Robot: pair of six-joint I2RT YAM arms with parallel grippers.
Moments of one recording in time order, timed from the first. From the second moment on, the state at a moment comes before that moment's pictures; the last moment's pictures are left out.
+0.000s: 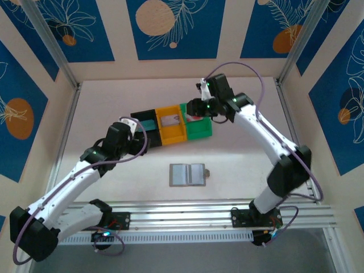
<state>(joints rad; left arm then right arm) -0.53 1.00 0.82 -0.54 -0.21 -0.12 0.52 1.55 1.47 -0.70 -0.26 0.41</state>
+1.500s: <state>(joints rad) -0.90 1.29 0.74 -0.70 -0.07 -0.73 0.96 1.23 0.60 -0.42 0.03 0.96</state>
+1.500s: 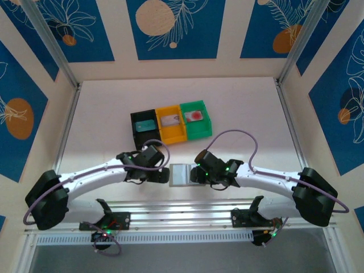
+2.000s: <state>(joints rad) -0.94 1.45 0.82 -0.71 -0.09 -0.81 0.96 1.30 0.59 -0.38 0.02 0.97</state>
